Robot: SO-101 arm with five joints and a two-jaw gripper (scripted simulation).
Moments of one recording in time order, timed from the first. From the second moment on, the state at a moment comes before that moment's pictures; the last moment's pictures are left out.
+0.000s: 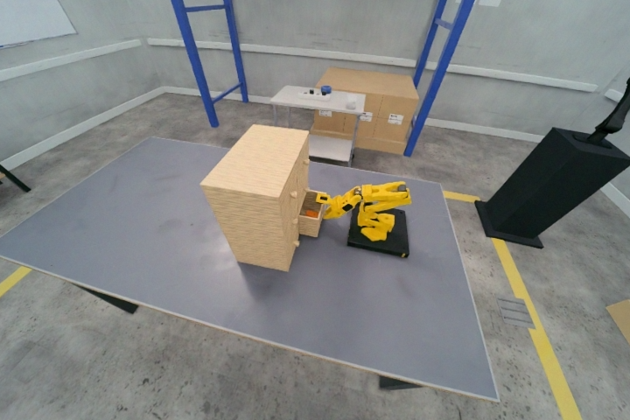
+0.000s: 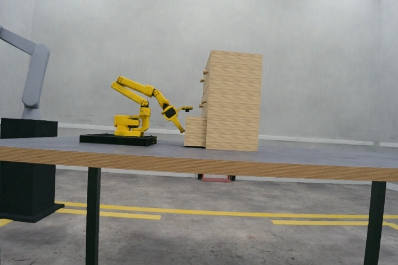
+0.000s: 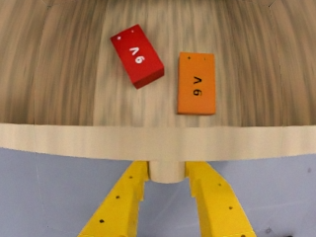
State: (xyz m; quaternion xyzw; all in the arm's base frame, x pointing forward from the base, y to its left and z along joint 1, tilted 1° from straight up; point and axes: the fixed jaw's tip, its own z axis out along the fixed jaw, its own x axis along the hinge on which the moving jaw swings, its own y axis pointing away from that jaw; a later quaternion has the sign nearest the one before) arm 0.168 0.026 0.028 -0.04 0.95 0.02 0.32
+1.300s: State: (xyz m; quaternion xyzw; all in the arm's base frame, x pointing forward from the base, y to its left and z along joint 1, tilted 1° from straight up) arm 0.183 0.026 0.028 -0.04 0.95 0.02 0.32
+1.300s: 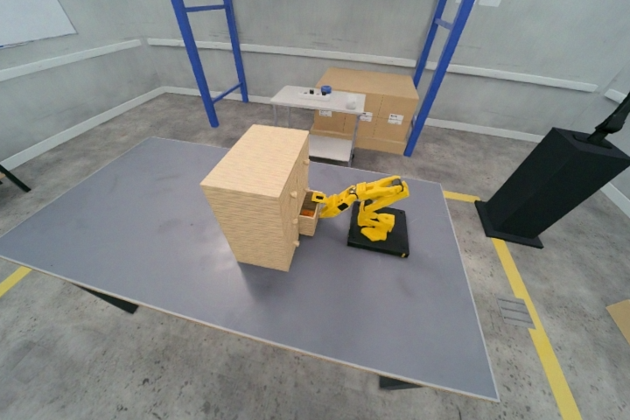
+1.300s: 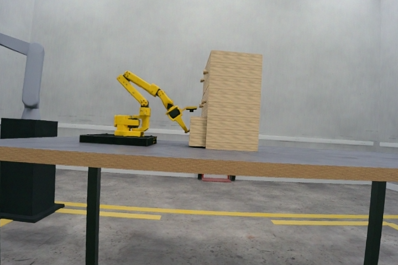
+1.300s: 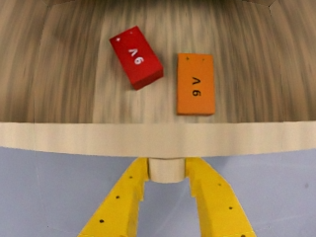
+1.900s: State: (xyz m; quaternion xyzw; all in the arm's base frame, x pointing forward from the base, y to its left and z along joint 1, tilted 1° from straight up) arm 0.183 0.026 0.028 -0.04 0.95 0.02 0.32
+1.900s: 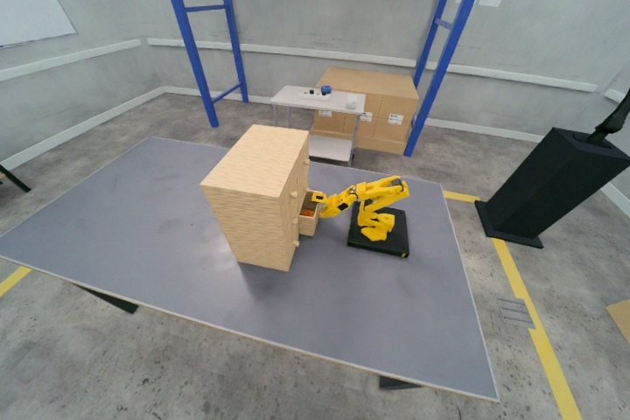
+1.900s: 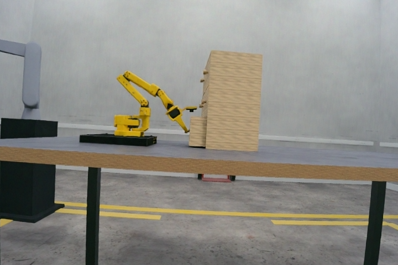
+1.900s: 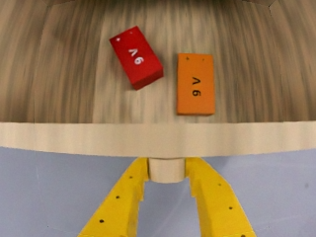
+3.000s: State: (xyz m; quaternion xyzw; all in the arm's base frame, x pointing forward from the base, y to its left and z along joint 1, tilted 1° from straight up) arm 0.183 0.026 0.028 -0.04 0.95 0.02 0.32
